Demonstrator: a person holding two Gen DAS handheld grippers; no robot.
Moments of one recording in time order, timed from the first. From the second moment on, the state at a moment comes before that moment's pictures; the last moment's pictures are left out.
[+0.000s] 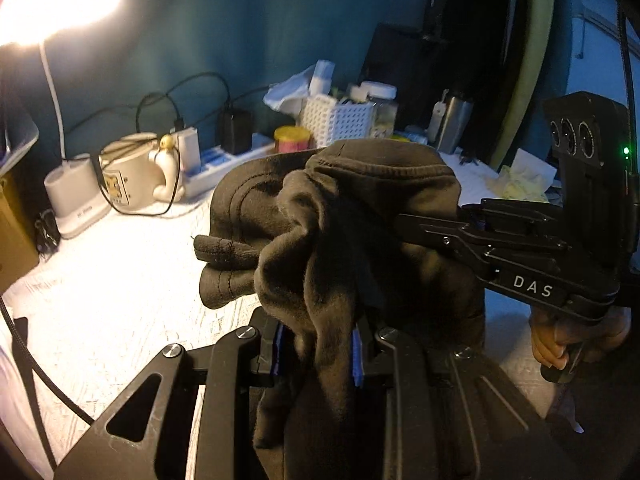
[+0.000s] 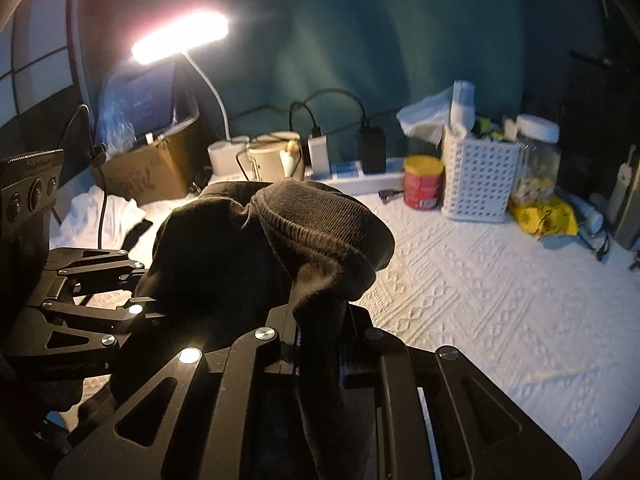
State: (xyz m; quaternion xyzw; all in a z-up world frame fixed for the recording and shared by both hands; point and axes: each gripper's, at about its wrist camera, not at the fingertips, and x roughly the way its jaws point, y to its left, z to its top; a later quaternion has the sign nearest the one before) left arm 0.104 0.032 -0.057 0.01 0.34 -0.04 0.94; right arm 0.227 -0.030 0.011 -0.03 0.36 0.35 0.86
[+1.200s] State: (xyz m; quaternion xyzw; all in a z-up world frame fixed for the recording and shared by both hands) left arm -0.032 -0.003 0.026 0.06 0.11 -0.06 0.99; right arm 0.083 -0.069 0.149 -0.03 0.16 0.34 0.93
